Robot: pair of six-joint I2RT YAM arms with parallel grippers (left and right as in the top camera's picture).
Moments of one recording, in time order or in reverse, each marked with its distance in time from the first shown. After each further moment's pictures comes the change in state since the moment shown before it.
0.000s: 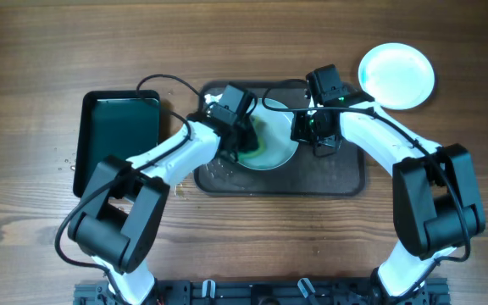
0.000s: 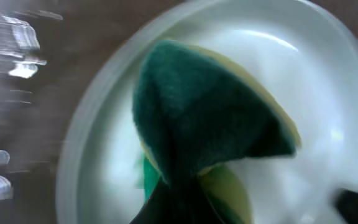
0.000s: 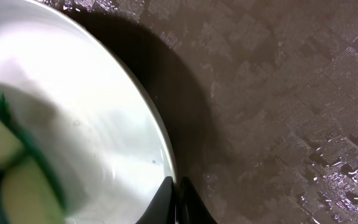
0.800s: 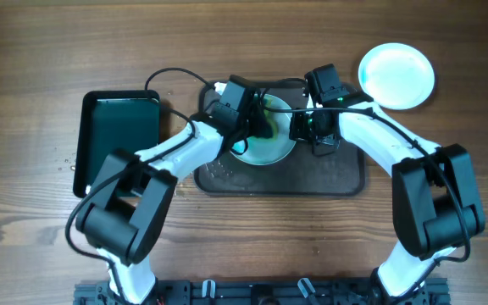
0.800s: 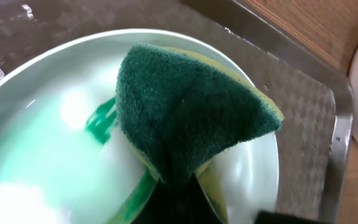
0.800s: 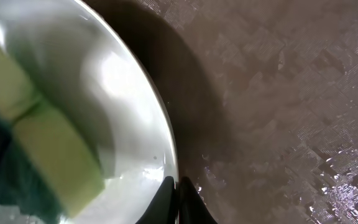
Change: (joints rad) left arm -0.010 0.053 -0.004 0.304 0.108 -0.005; right arm 0.006 0.000 0.000 0.022 0.001 -0.015
